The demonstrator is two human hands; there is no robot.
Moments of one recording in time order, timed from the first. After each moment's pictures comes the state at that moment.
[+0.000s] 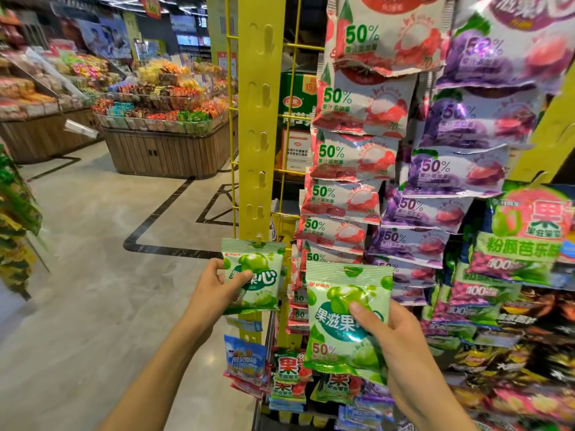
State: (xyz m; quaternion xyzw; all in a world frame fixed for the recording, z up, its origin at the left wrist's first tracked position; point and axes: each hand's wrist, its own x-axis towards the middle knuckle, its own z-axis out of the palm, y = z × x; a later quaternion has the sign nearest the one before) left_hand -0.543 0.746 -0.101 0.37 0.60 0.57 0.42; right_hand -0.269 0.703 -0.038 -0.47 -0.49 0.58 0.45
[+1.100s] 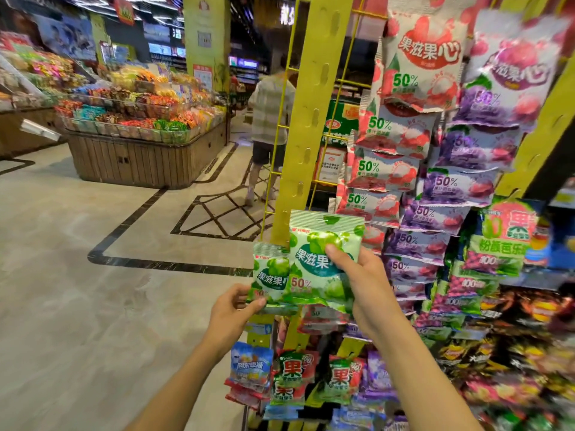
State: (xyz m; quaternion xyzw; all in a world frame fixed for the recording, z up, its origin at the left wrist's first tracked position) left_hand -0.585 0.741 -0.176 0.49 0.56 0.55 0.38; right_hand -0.366 0.715 -0.004 -0.43 -0.53 0.52 0.52
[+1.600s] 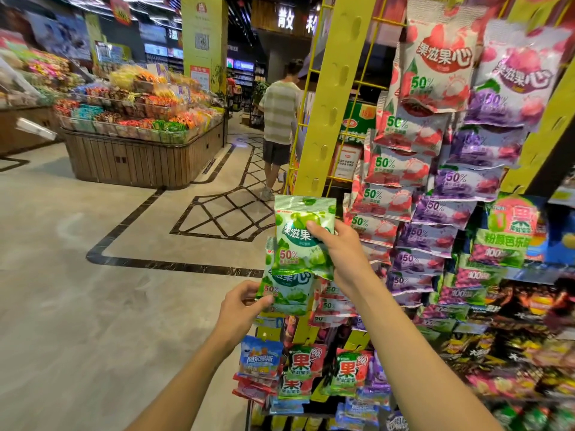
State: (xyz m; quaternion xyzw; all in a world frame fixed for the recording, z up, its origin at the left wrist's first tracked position) left_hand -0.601 0.731 -0.181 0.50 0.53 0.55 0.40; right_hand -0.420 0.746 -0.002 -0.43 -0.55 0.51 0.50
